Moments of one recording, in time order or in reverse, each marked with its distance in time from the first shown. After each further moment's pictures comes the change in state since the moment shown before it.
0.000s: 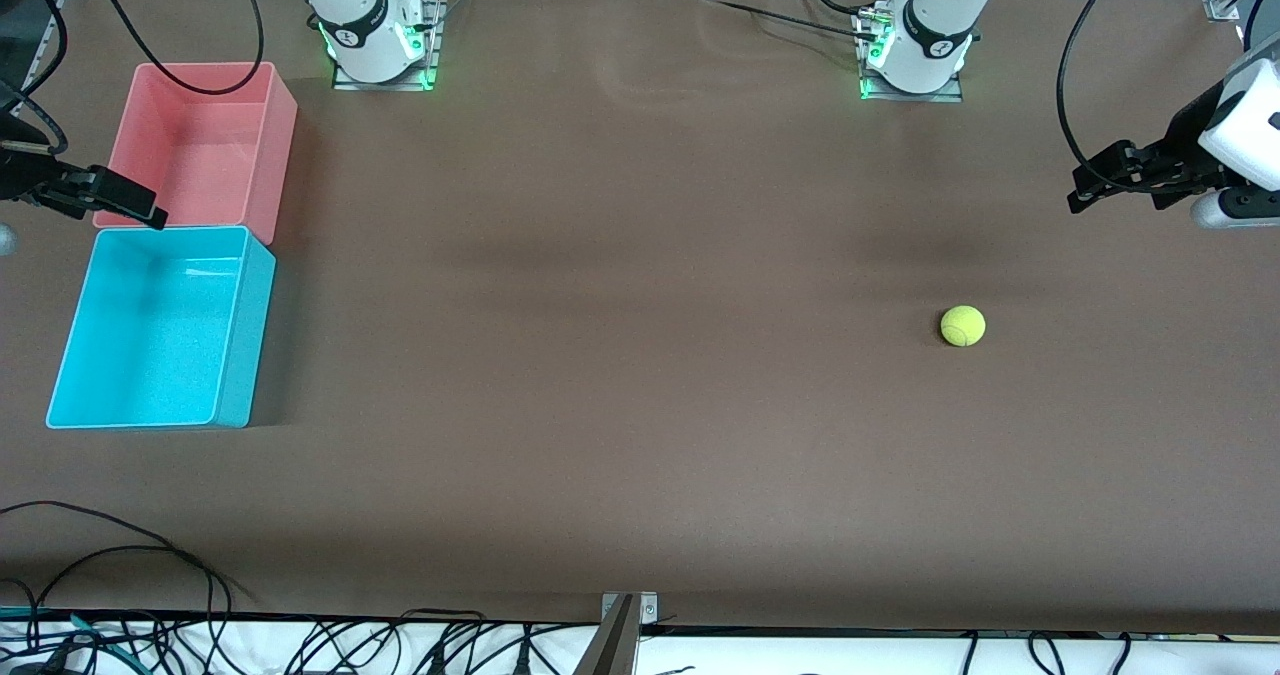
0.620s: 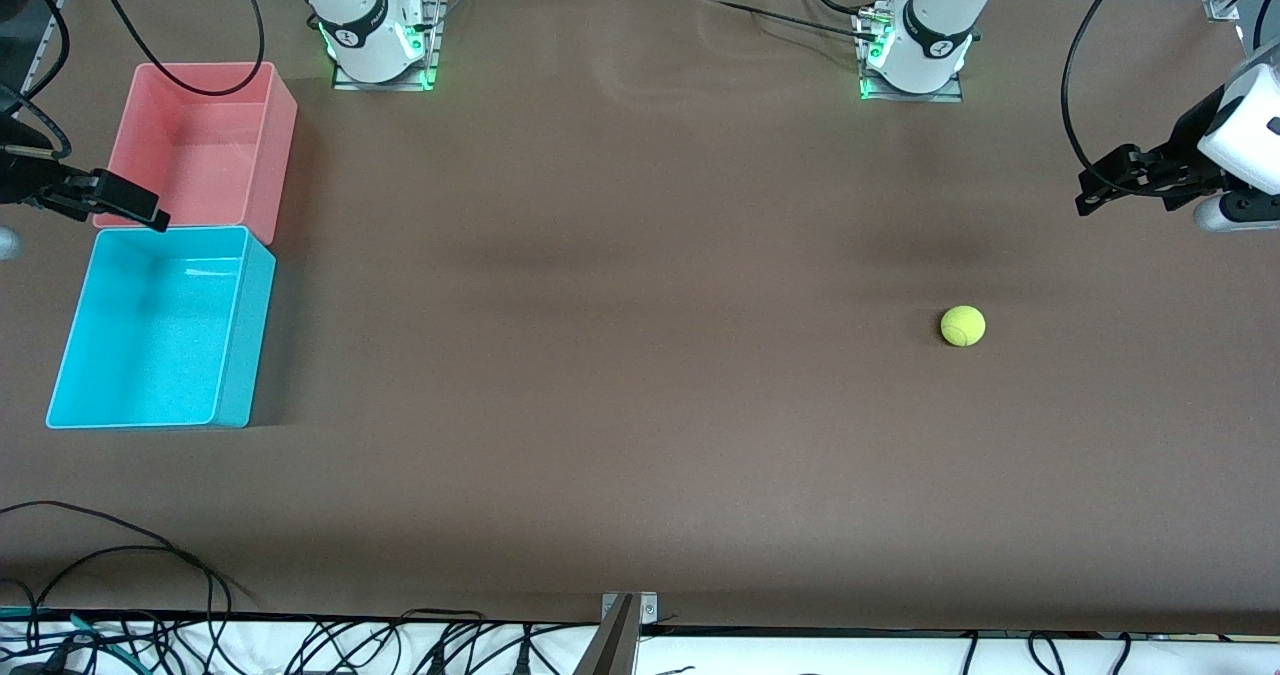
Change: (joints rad) left arm 0.001 0.004 -0.004 -0.002 0.041 0.008 0.000; right arm 0.000 0.006 0.000 0.000 0.000 0.000 0.000
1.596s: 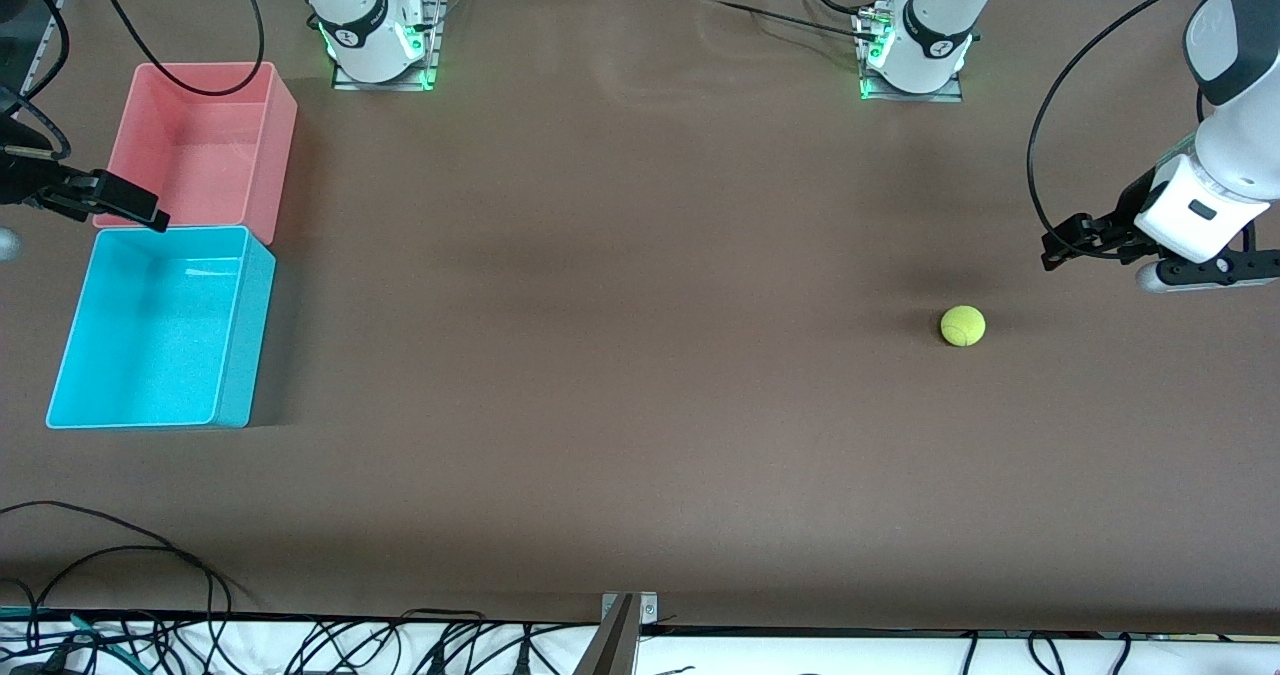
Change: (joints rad) left arm 0.030 0.025 -0.003 -0.228 0.002 0.281 0.001; right arm 0.000 0.001 -0.001 0.000 0.000 0.000 0.000
